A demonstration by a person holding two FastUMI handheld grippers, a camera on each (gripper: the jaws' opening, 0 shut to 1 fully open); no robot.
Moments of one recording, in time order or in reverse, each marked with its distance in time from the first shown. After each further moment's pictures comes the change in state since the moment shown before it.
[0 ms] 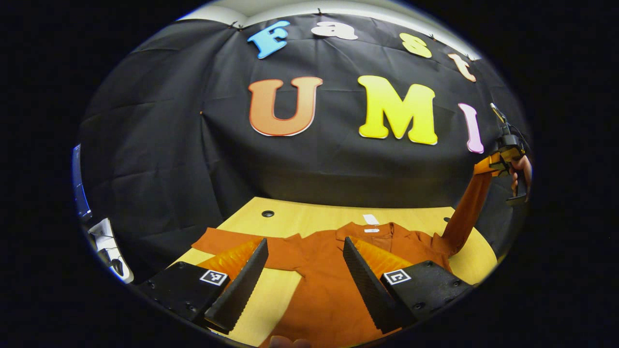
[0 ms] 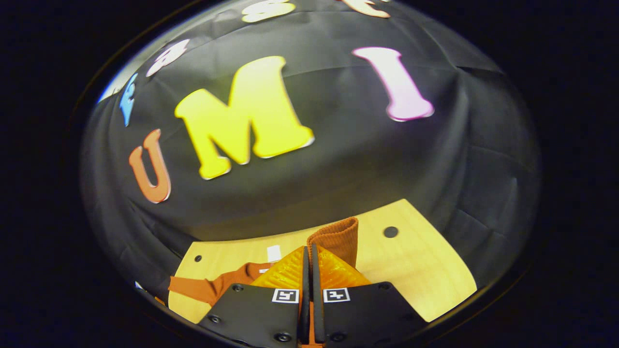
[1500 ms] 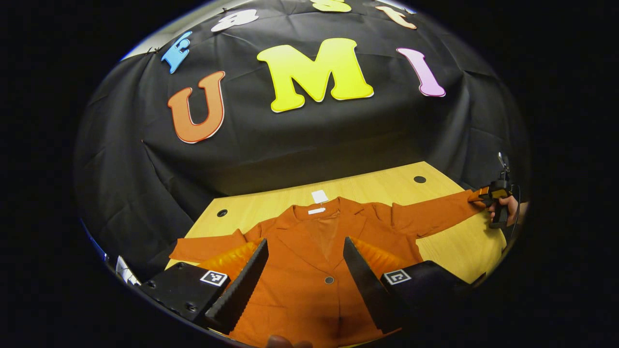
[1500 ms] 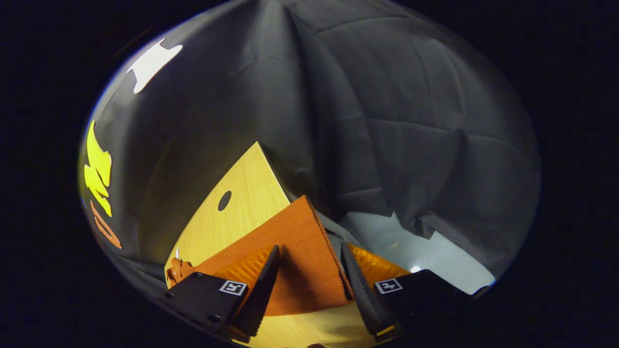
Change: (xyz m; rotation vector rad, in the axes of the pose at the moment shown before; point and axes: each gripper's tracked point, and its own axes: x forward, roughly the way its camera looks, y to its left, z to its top) left arm 0.013 -0.225 -0.026 0.296 0.179 -0.103; right arm 0.083 -0.485 -0.189 0.535 0.209 -0.258
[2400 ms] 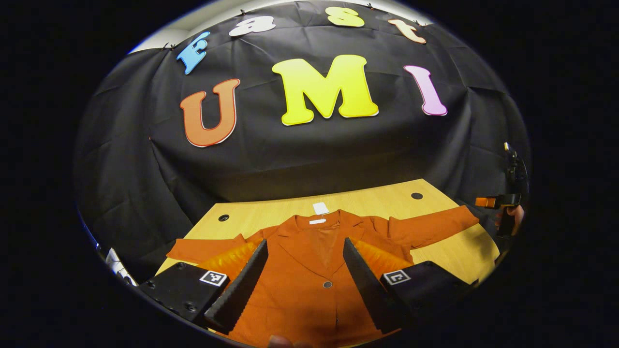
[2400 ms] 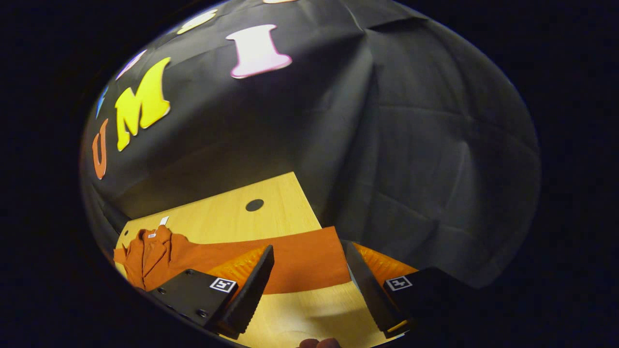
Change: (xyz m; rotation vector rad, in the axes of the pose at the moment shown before) left arm -0.018 0.011 0.009 -0.045 -0.079 0.012; right arm -0.085 0.037 0.018 -0.368 -0.234 -0.001
